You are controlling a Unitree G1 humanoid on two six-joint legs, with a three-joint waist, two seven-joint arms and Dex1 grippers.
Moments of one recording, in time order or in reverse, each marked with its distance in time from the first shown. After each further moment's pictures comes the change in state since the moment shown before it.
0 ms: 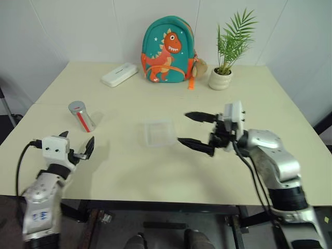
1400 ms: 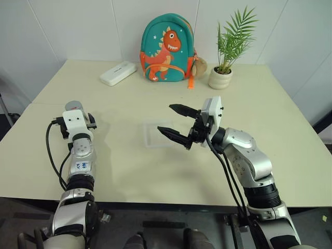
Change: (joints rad) left arm -0.634 0.063 -0.074 0.974 0.169 -0.319 0.454; right arm 0.022 0.106 0.009 -0.031 -0.030 0.030 -0.167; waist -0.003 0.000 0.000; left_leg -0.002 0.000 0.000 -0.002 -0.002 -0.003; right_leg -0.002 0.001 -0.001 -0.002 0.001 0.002
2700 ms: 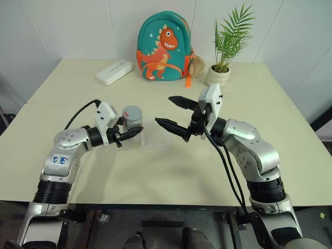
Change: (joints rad) left arm 0.212 0.258 -0.308 -0.837 -0.385 0.477 -1.193; right arm -0.105 -0.015 -0.002 -0.086 0.034 0.241 -0.135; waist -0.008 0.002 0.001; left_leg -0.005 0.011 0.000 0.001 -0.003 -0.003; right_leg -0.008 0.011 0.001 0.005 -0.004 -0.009
